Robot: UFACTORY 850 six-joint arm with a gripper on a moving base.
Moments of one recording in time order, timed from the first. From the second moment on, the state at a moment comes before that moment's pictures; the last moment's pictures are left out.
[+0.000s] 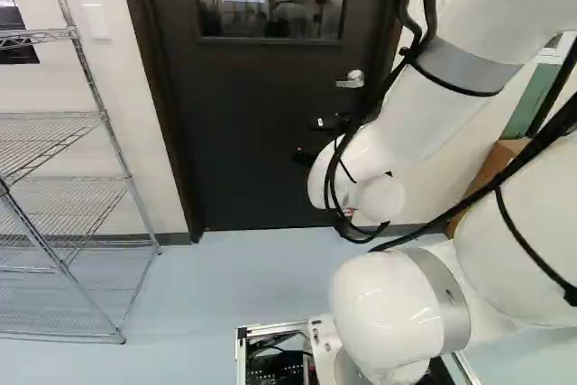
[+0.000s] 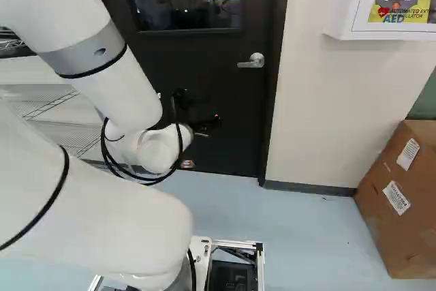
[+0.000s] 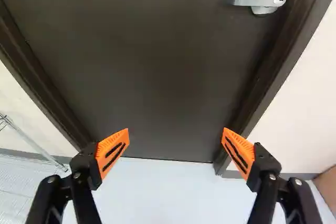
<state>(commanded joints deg) 0.0 16.0 -5.0 0.0 50.0 0.0</state>
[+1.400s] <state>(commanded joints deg) 0.0 16.7 -5.0 0.0 50.0 0.0</state>
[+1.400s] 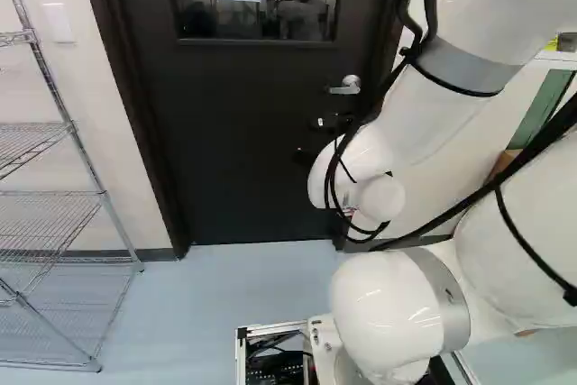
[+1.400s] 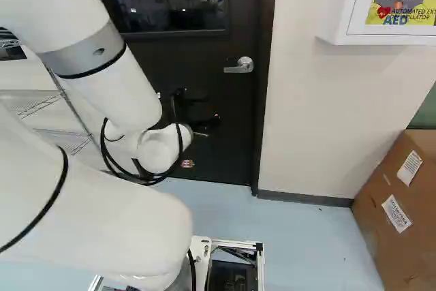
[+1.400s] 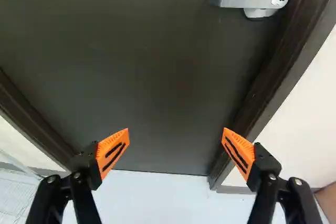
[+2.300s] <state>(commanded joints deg) -5.4 14.8 -13.0 0.0 50.0 0.0</state>
